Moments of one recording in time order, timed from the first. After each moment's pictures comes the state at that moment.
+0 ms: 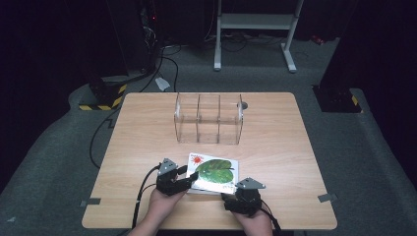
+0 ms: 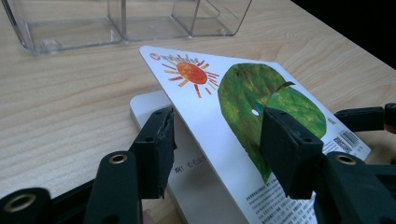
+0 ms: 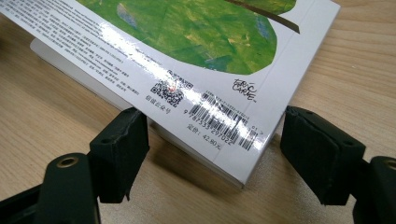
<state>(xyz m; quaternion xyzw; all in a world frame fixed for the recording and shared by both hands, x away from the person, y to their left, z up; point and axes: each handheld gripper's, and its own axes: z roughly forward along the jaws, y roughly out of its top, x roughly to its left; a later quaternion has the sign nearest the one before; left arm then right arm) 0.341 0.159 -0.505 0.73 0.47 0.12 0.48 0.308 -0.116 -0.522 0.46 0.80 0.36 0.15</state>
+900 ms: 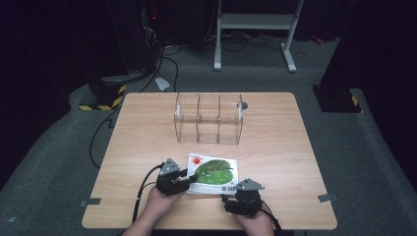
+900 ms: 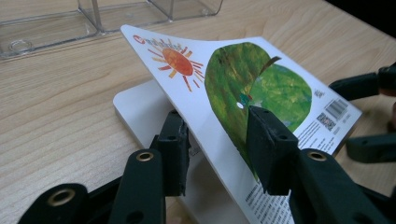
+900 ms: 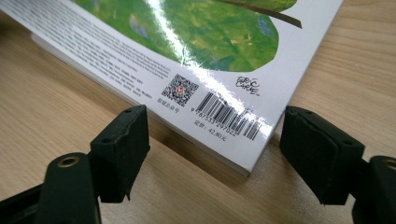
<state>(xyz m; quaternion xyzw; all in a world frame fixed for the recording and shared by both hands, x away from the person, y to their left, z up) 0.342 0.161 -0.507 0.78 0.41 0.12 0.46 0.305 -0.118 -0.521 0.44 0.81 0.36 0.15</state>
